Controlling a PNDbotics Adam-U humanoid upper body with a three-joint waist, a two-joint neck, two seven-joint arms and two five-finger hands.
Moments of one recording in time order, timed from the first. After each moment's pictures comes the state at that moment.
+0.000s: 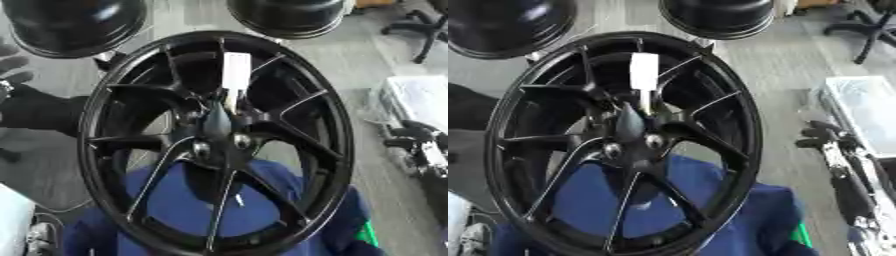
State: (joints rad) left arm -0.48 0.29 -0.07 -1.75 0.31 0.14 0.17; right arm 0.24 -0.34 -0.27 -1.99 -0.26 -0.19 0.04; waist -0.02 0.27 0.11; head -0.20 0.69
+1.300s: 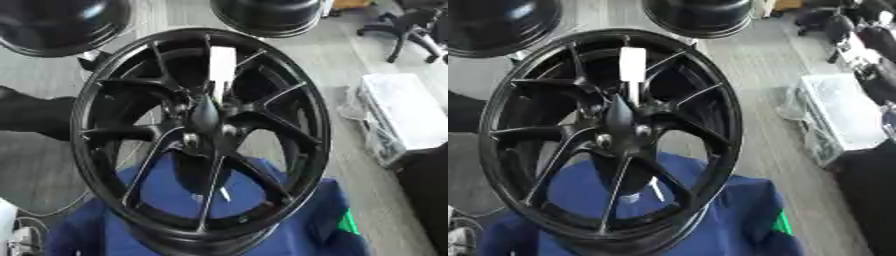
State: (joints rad) left arm -0.37 0.35 -0.07 -1.76 0.35 0.13 0.19; right arm -0.04 -0.94 -0.19 -1.98 -0.53 -0.27 0.09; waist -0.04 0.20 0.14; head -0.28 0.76
